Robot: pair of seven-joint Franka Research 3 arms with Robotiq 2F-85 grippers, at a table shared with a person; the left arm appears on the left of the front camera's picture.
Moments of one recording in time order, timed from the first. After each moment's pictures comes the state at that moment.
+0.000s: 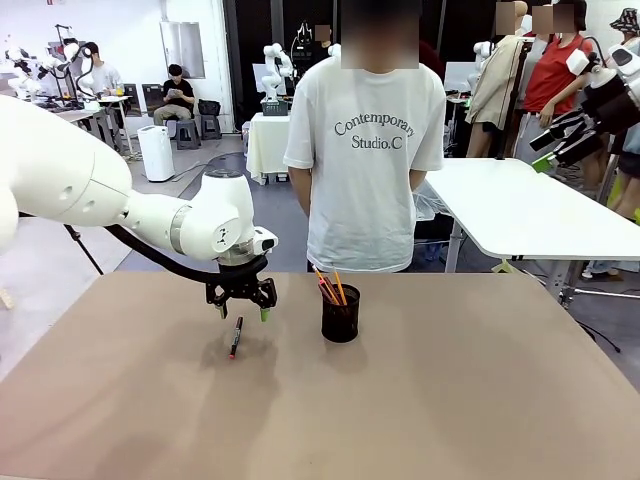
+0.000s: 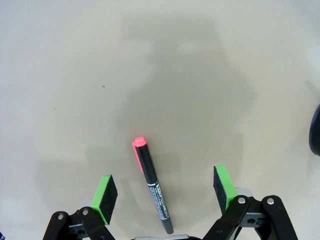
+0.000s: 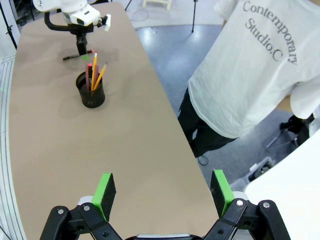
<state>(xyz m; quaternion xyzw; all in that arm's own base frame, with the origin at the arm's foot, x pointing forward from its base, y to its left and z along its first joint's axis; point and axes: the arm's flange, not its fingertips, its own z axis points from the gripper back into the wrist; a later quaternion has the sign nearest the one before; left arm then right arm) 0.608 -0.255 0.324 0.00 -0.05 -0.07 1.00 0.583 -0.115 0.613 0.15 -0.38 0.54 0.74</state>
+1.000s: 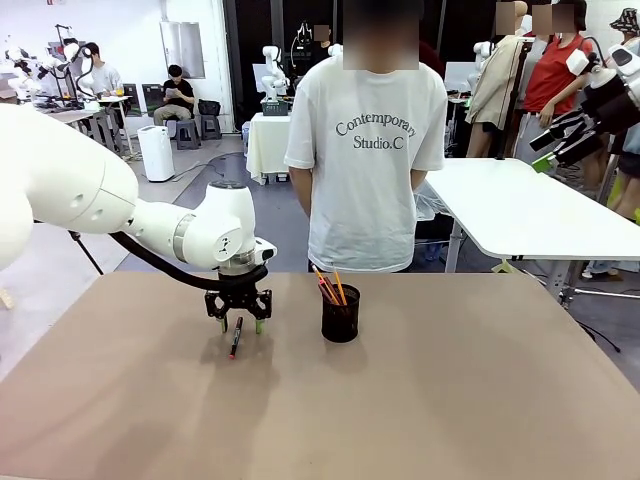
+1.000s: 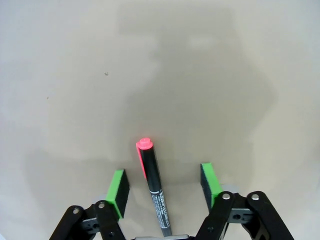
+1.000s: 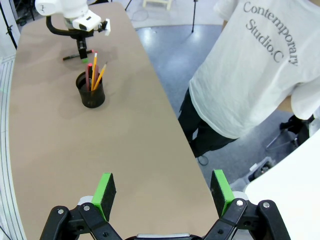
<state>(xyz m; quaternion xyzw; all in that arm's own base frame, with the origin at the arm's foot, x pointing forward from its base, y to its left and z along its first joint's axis) 0.608 -0.254 0.302 0.01 -0.03 -0.03 1.00 0.583 -0.115 0.613 0.15 -0.38 0.54 0.74</state>
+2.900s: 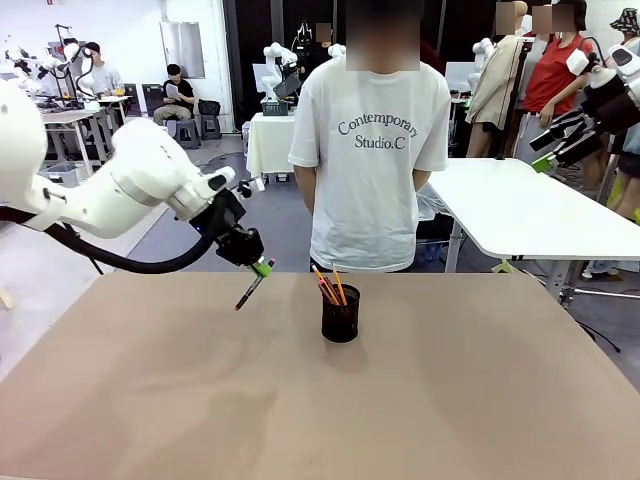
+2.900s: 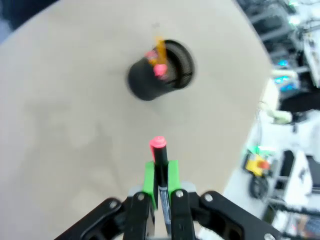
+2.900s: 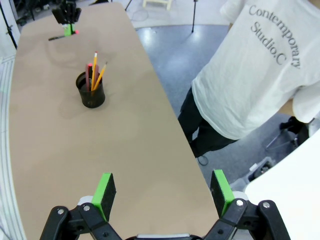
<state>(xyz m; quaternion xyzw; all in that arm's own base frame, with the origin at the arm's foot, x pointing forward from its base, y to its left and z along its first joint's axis) 0.580 -0.205 0.445 -0.34 -0.10 -0.32 0.88 0.583 -0.115 0.613 0.15 -0.38 0.54 0.74</state>
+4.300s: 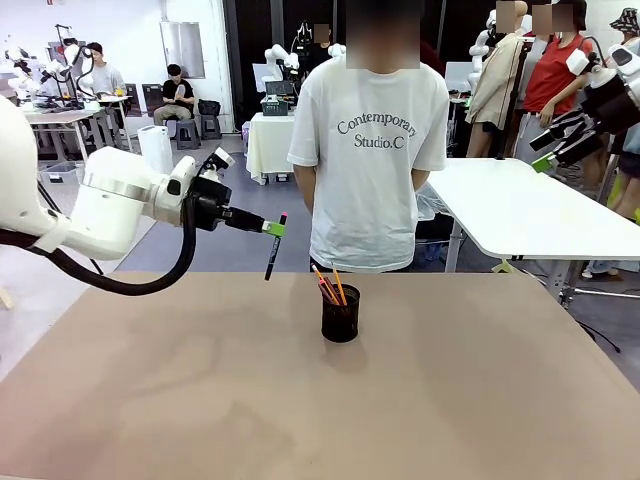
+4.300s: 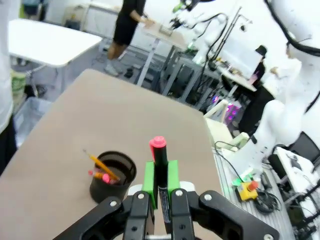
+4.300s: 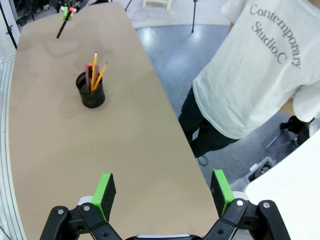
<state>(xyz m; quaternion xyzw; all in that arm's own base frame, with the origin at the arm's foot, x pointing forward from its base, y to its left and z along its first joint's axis) 0.598 -0.192 0.434 -0.54 -0.31 -0.45 0.64 0.583 -0.115 0.613 0.15 -0.38 0.54 0.74</state>
